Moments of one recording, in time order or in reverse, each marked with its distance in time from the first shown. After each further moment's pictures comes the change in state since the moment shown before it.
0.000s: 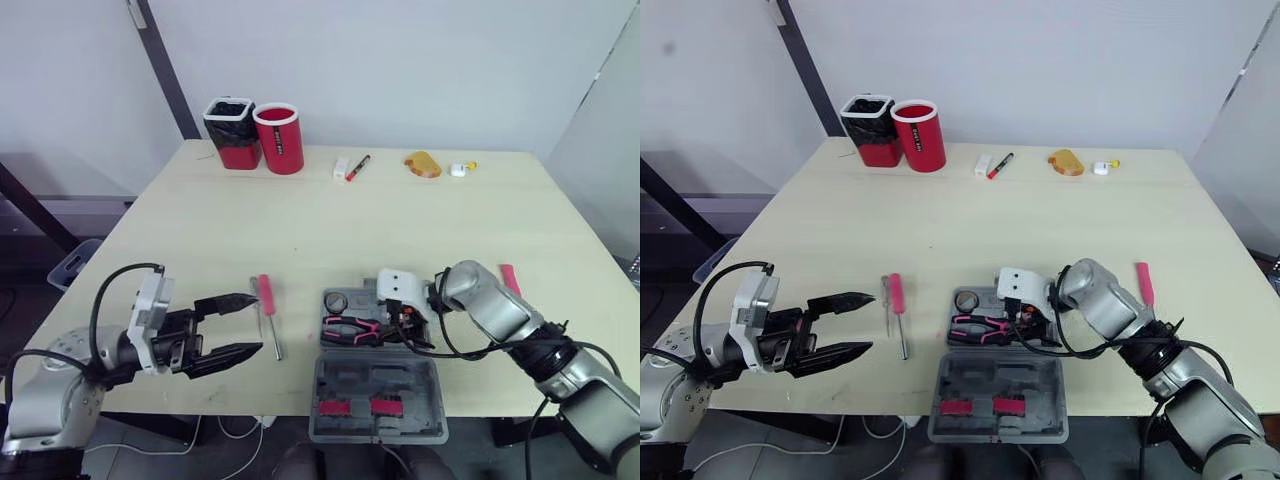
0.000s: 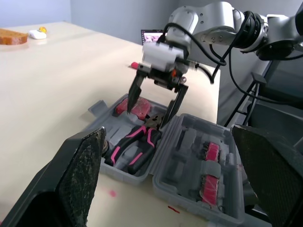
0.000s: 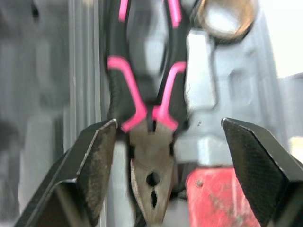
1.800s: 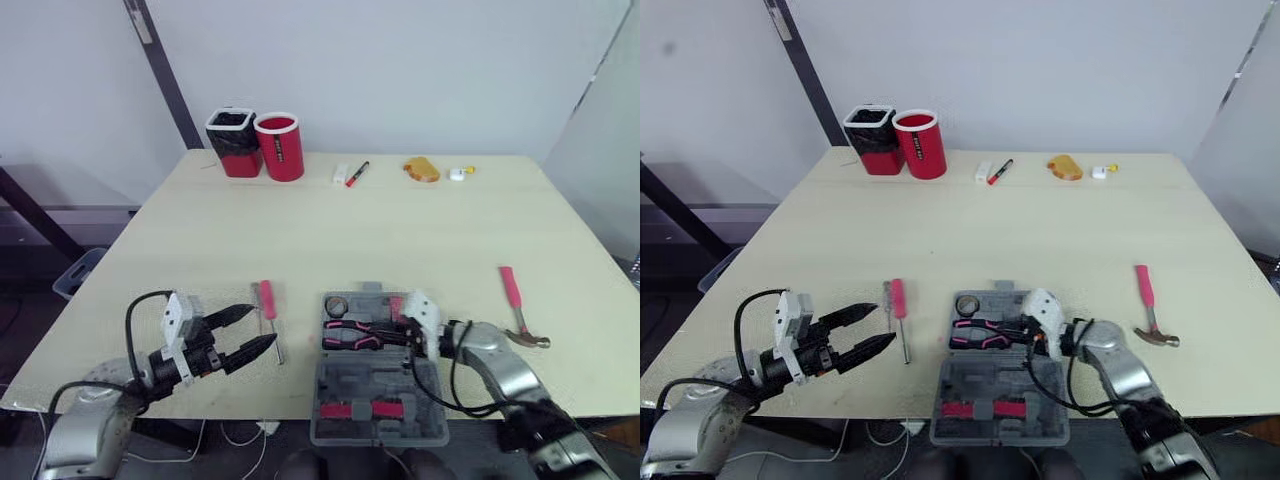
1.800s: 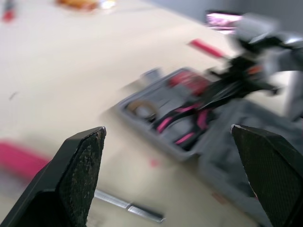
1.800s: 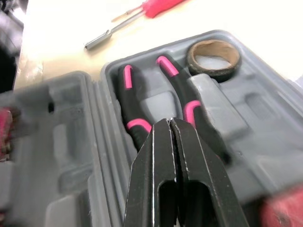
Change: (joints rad) left arm 0.111 -0.154 -0.056 -0.022 0.143 -0.015 0.438; right arm 0.411 0.156 -0.287 0.022 0.134 -0.361 -0.137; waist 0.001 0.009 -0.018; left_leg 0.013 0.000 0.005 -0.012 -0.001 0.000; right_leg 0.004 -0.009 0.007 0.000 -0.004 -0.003
